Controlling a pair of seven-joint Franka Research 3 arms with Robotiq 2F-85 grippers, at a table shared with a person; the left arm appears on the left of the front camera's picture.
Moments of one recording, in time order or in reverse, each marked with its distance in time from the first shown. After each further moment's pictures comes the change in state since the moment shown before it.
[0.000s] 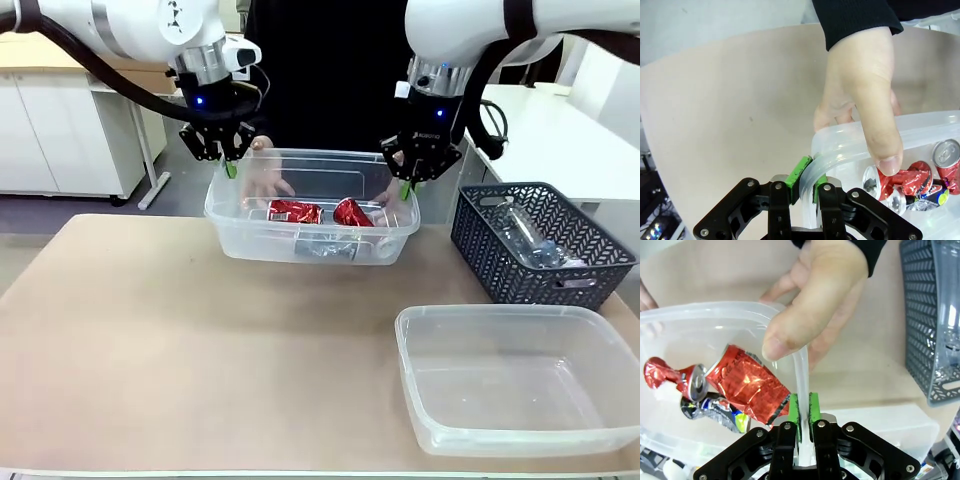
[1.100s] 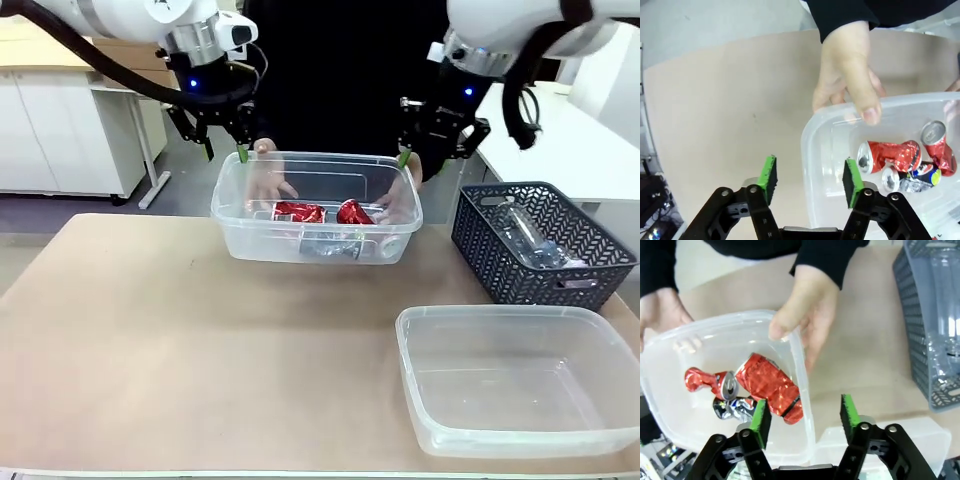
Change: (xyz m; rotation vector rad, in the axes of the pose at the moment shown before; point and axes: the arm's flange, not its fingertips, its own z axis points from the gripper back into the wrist) left arm -0.022 -0.002 0.042 -0.003 -0.068 0.003; right arm -0.017 -0.038 0.040 0.149 -0.186 -0.106
